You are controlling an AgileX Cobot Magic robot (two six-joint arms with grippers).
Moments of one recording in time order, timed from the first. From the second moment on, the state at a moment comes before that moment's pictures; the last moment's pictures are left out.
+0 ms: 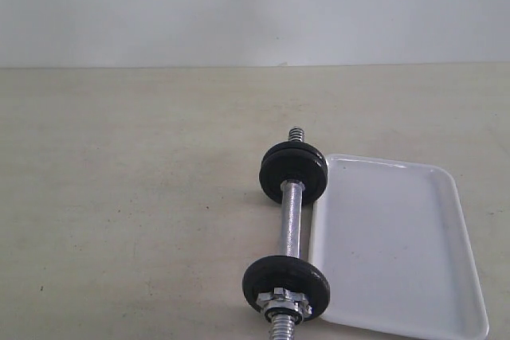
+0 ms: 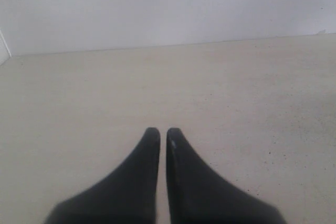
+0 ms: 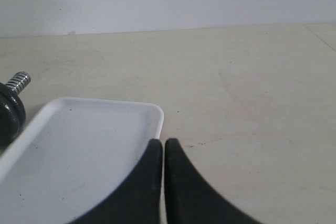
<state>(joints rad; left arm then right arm) 0.05 0.00 0.00 0.07 0.29 0.04 0.03 0.01 0.00 -0.10 0.33 0.16</state>
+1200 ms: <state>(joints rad) 0.05 0.00 0.00 0.07 0.29 0.05 0.03 0.01 0.00 -0.10 0.33 0.16</state>
